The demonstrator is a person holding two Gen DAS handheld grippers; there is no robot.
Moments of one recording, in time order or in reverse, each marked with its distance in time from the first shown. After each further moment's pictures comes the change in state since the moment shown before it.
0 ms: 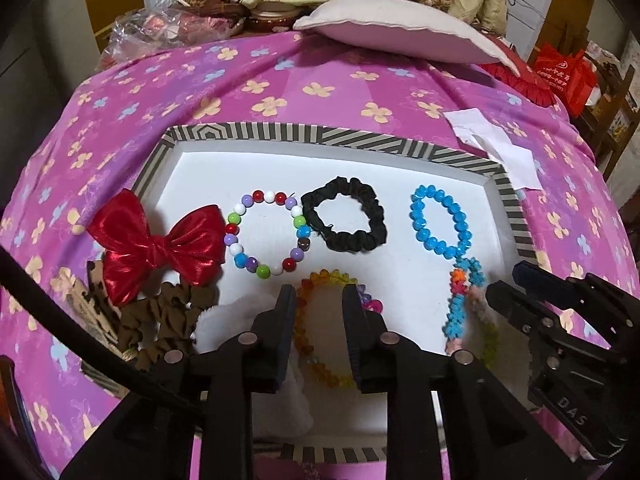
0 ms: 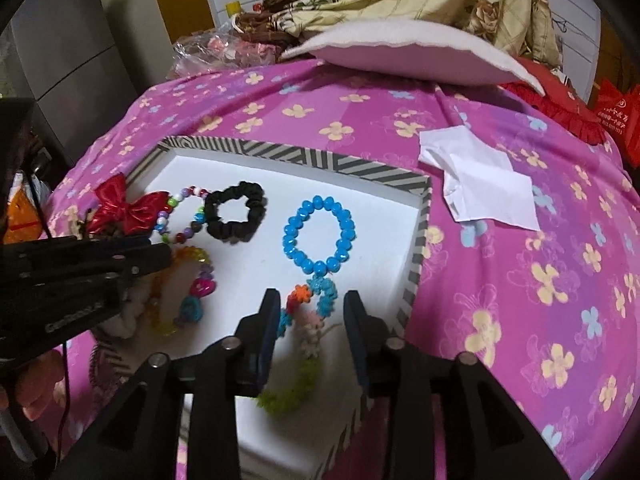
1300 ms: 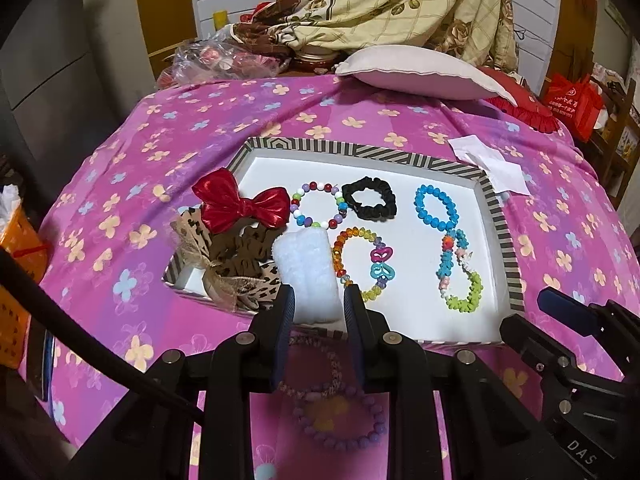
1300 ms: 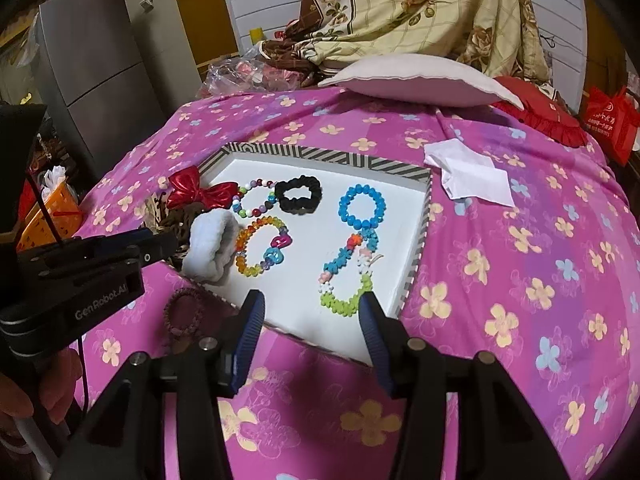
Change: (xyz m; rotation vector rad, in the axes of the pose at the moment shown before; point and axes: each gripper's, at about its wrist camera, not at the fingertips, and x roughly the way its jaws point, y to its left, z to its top) left arm -0.087 0.002 -0.069 -0.061 -0.151 0.120; right arm -0.082 0.043 -0.055 -0.017 -0.079 0.021
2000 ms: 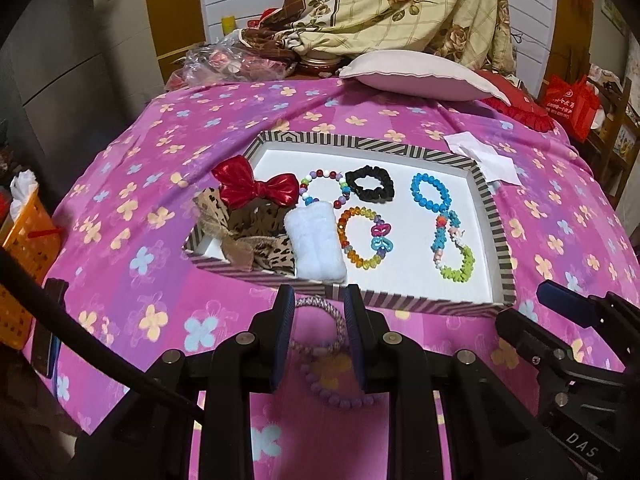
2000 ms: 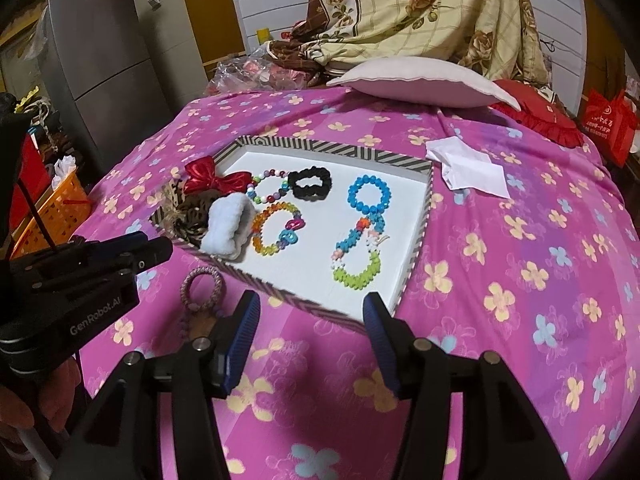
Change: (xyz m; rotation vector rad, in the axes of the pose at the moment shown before) left arm -0.031 0.006 -0.031 -0.011 -0.024 0.010; right arm -0.025 0.017 -0.025 -0.023 0.000 0.002
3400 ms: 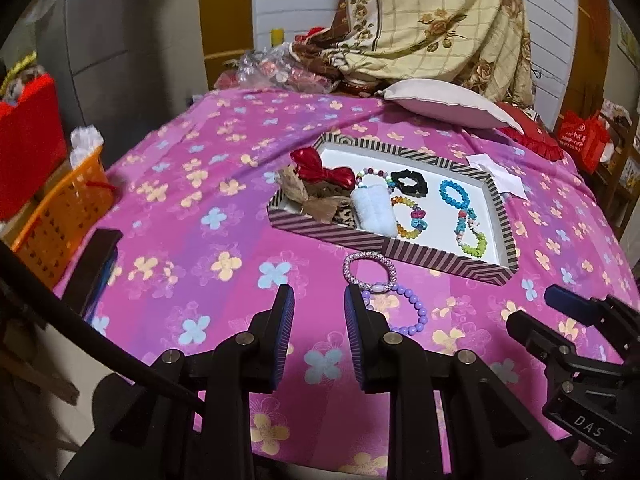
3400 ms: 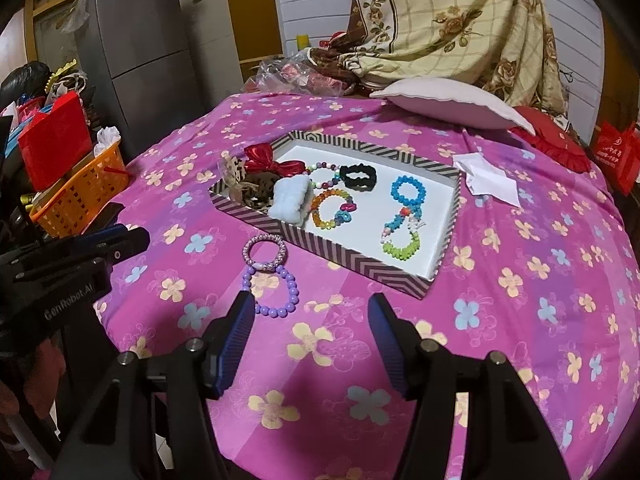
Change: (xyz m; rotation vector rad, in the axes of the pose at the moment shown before) left arm -0.066 0.060 -0.059 -0.126 -0.061 0.035; right arm -0.040 0.052 -0.038 -0.099 -0.030 0.036
